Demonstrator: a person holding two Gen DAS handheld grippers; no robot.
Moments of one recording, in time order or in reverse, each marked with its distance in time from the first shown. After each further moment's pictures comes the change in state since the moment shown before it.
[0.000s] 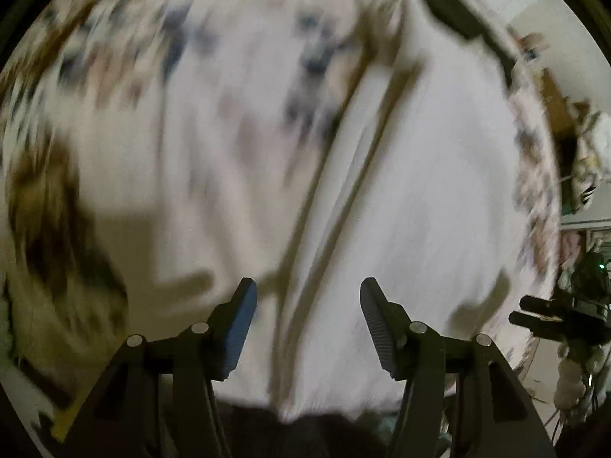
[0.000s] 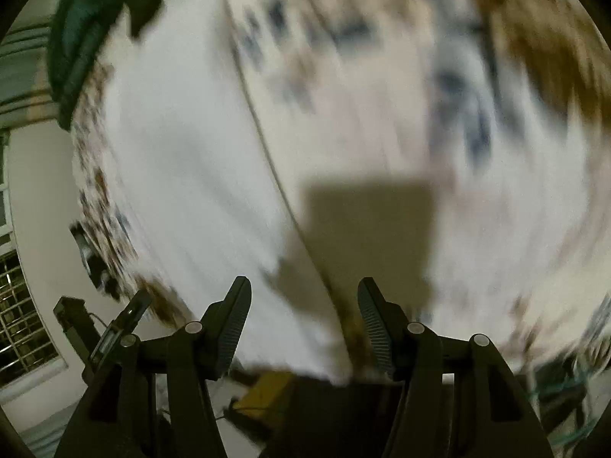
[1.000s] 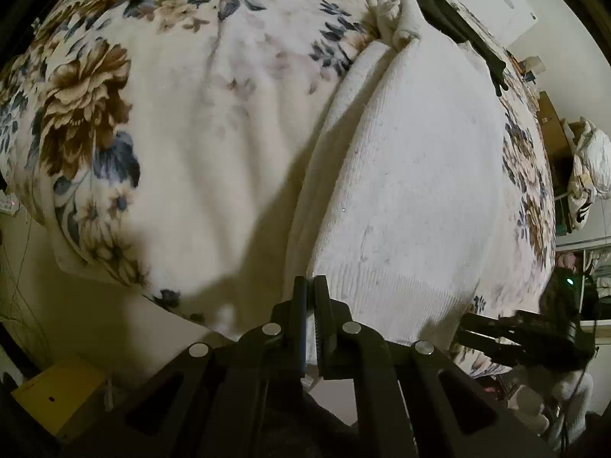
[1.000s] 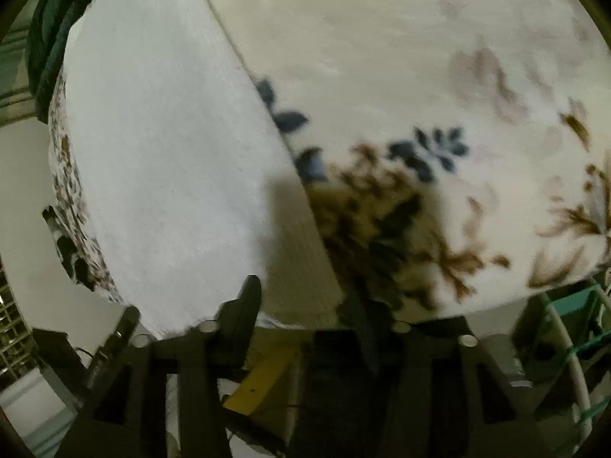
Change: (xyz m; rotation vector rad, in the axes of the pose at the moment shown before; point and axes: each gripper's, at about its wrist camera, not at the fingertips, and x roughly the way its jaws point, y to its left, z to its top) left arm -0.014 0.004 -0.082 -0.059 -0.141 -0.041; right arm 0.096 -0.027 -0.124 0.059 -0.019 -0.028
